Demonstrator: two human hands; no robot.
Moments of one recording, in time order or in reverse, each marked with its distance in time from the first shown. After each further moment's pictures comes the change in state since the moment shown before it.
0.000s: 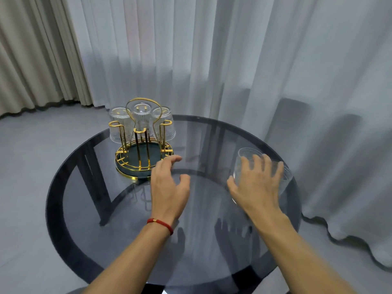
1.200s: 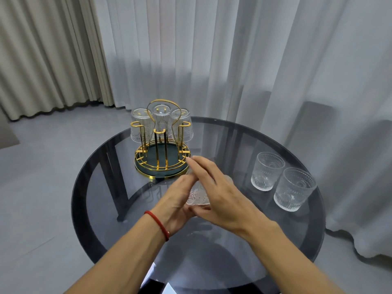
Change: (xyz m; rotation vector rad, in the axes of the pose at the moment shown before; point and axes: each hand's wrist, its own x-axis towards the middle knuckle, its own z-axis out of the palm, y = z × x) left_hand 0.000 0.018 -0.030 -0.840 -0.551 -0.740; right_hand -0.021 -0.065 -0.006 0.624 0.042 -0.844
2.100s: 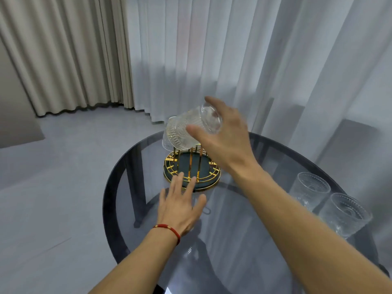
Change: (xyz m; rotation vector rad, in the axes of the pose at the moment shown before) left_hand 0.040 -0.018 -0.130 1.539 0.482 0.292; right_hand 0.168 -0.053 -0.014 0.325 0.334 0.346
